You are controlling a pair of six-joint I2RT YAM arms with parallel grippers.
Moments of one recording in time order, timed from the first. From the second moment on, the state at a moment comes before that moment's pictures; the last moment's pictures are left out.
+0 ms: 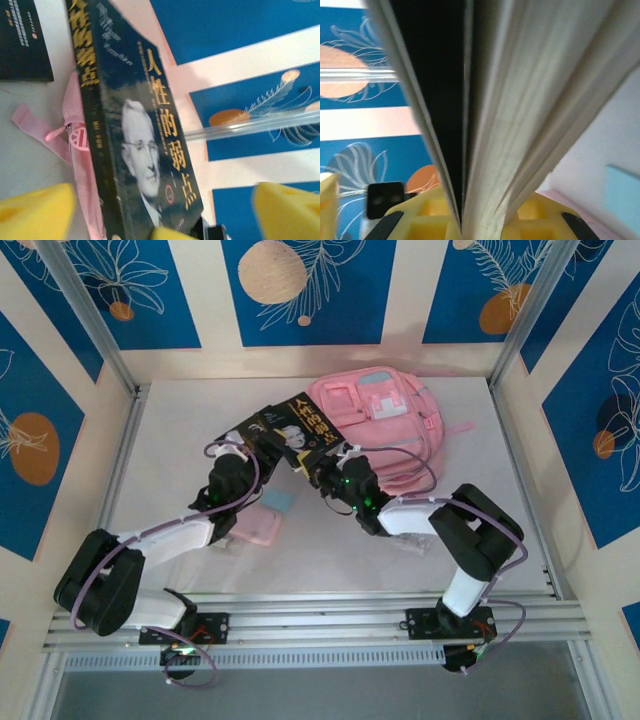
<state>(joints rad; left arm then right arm) -0.55 1.35 0.64 0.55 -0.01 -1.21 0.70 1.67 0.73 0.77 -0.08 1.50</state>
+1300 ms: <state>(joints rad) -0.77 2.37 2.04 -0.59 0.15 0.36 -0.25 0.90 0.80 -0.54 -0.45 0.77</state>
